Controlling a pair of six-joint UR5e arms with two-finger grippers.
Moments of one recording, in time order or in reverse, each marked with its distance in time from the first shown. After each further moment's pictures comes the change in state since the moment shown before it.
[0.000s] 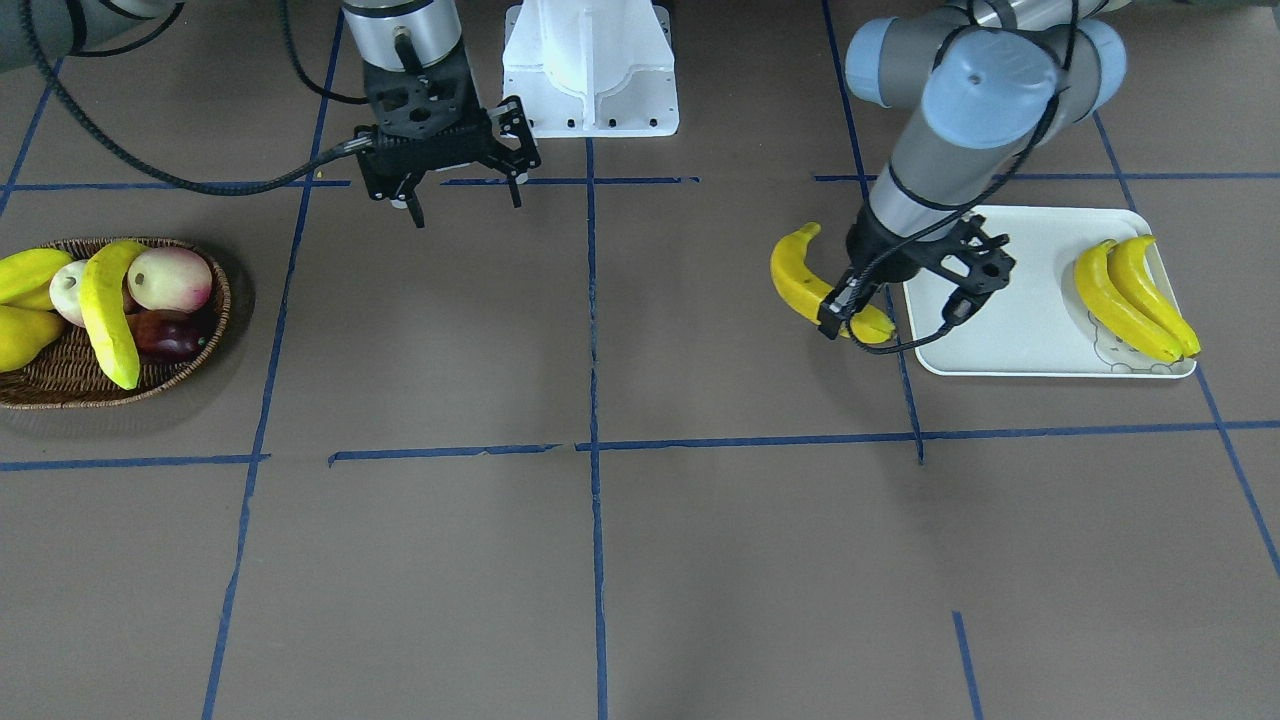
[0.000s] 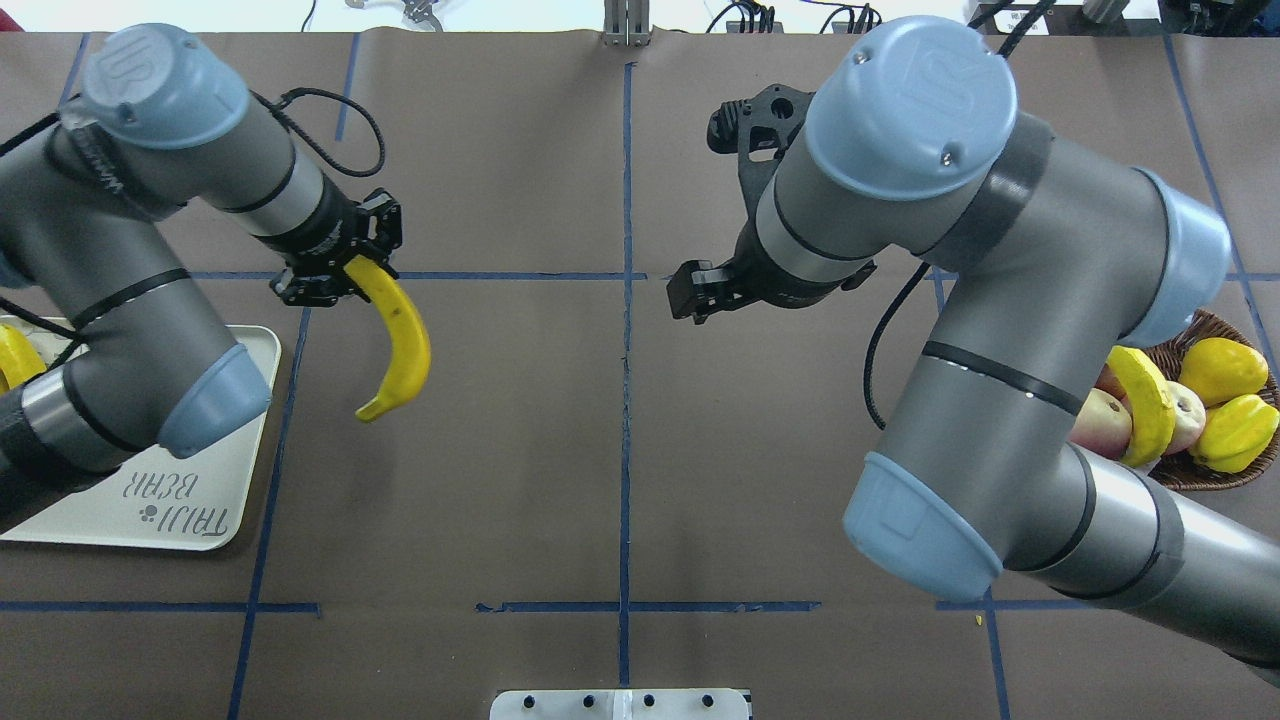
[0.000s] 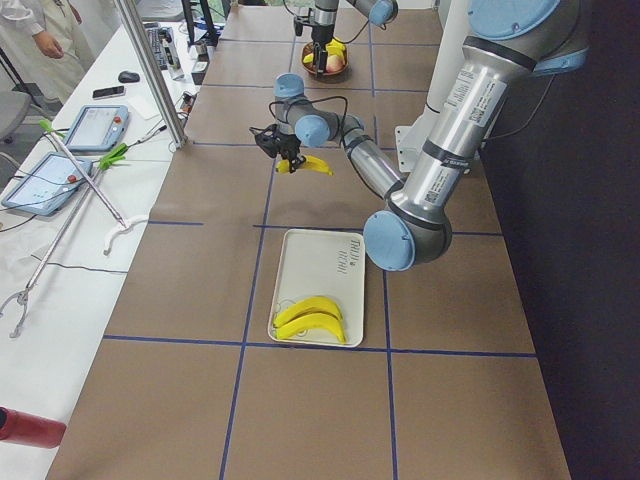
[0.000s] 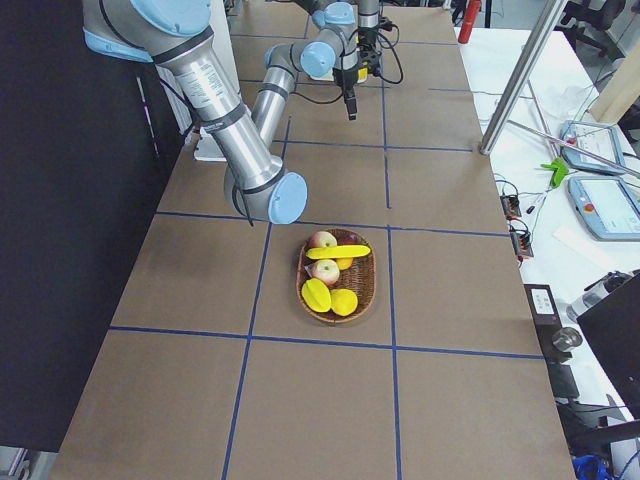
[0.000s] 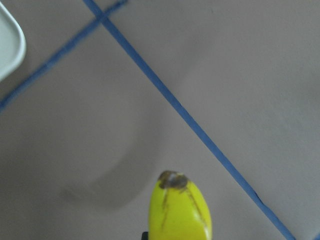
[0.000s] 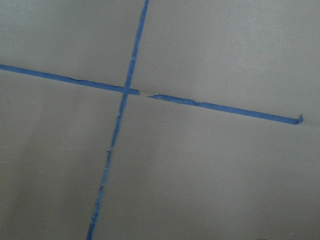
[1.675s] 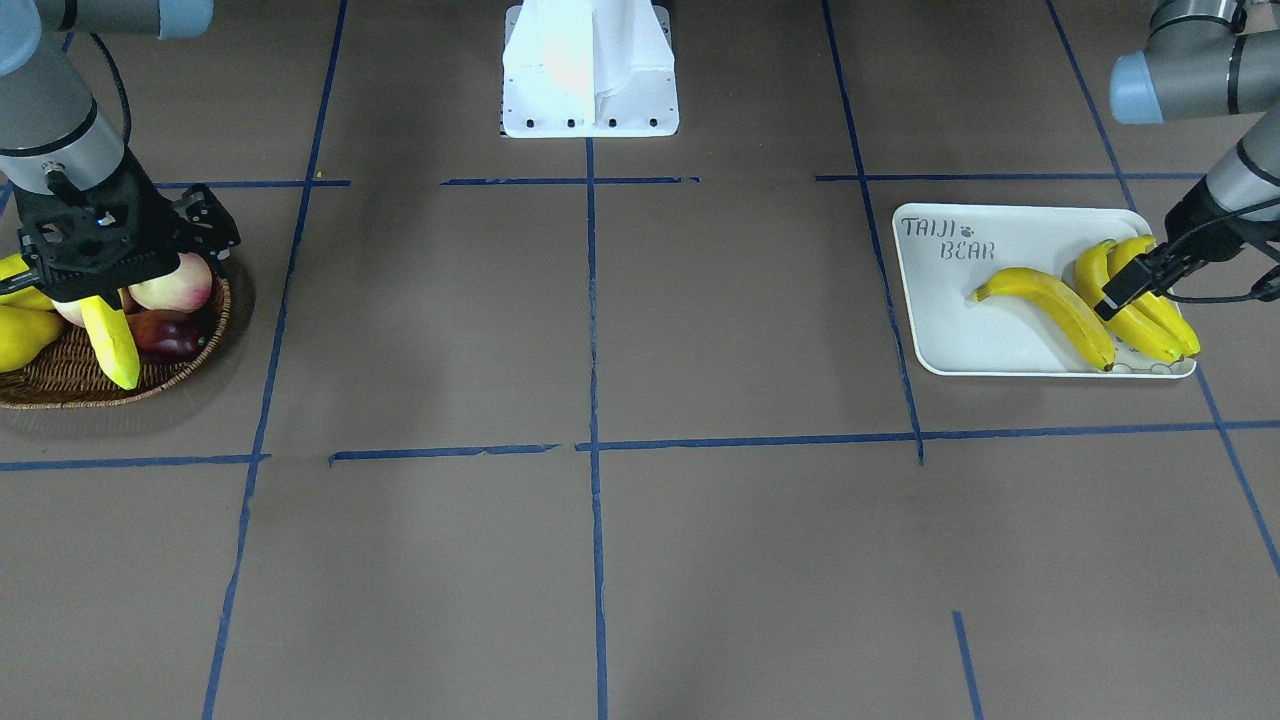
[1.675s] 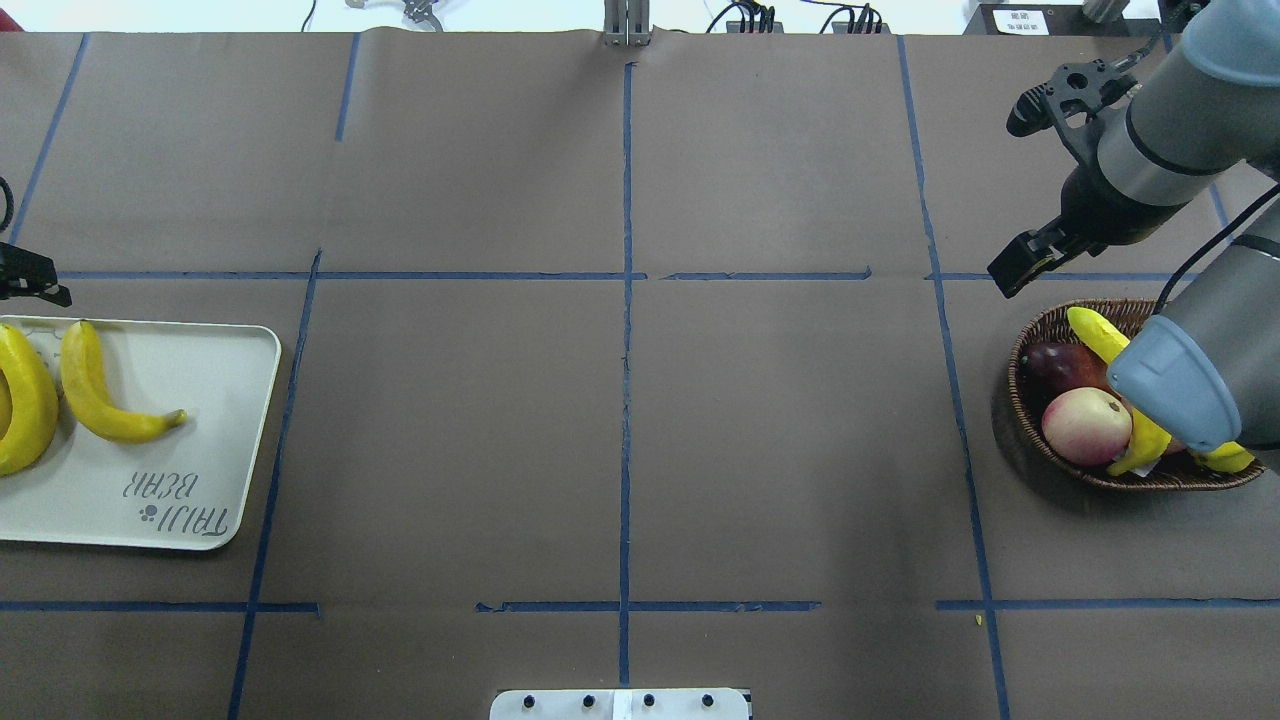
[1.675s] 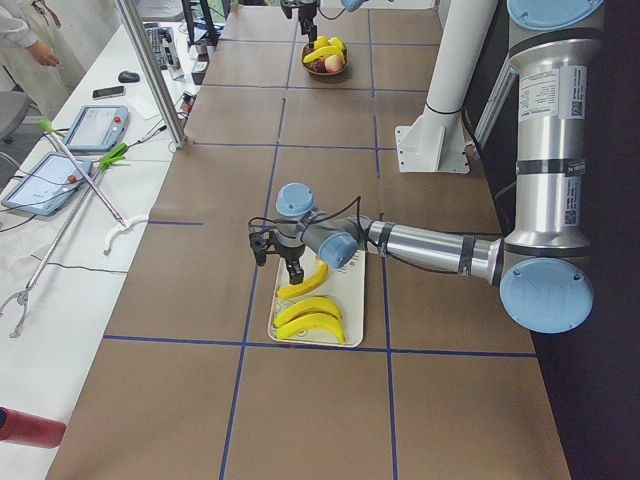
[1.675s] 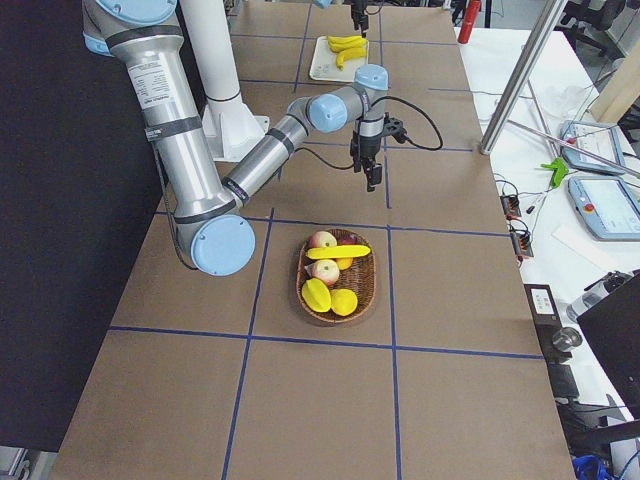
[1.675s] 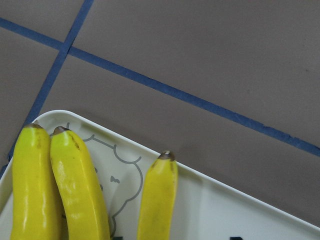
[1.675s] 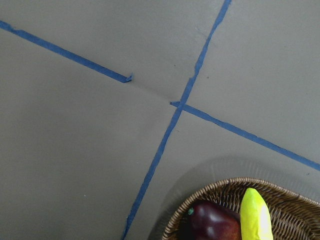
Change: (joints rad) left arm -0.320 0.455 0.100 -0.440 -0.181 0.562; right arm 0.278 -0.363 0.021 0.016 0.149 -0.556
